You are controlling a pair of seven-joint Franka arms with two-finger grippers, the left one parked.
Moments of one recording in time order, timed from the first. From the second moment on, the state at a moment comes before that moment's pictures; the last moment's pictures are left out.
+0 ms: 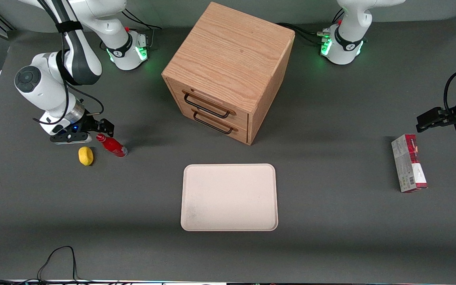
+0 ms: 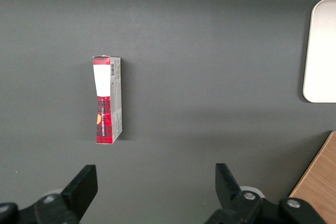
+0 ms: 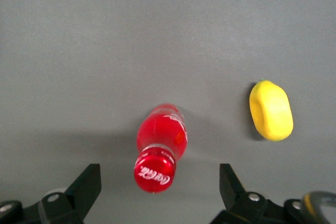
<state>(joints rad) 0.16 -0.07 -0.12 -2.47 -0.01 2.47 0.02</state>
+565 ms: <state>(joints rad) 0.14 -0.02 -0.12 -2.47 0.02 2.55 0.02</state>
